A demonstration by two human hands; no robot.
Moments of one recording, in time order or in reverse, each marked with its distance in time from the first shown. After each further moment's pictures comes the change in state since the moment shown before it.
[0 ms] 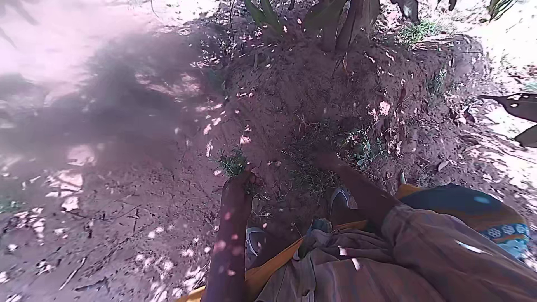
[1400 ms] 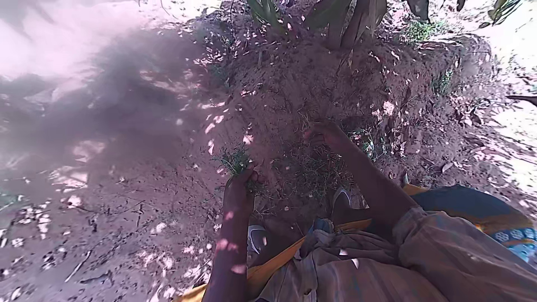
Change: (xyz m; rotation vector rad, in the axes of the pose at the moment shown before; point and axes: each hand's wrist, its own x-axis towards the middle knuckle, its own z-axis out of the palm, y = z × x) left_hand 0.004 -0.002 -0.003 -0.008 0.012 0.015; right_hand -0.016 -0.036 -0.060 1.065 0.161 -0.189
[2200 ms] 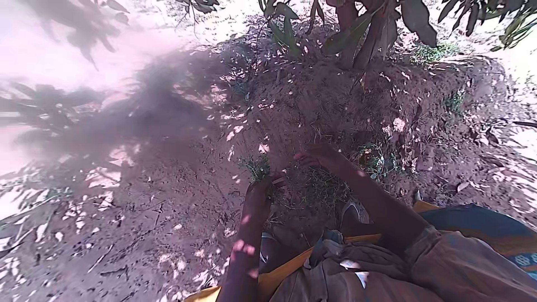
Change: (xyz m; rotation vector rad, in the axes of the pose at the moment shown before) left_hand -0.011 0.008 0.003 0.076 -0.125 -0.064; right_hand -0.031 -0.029 0.053 -0.082 -0.240 -0.003
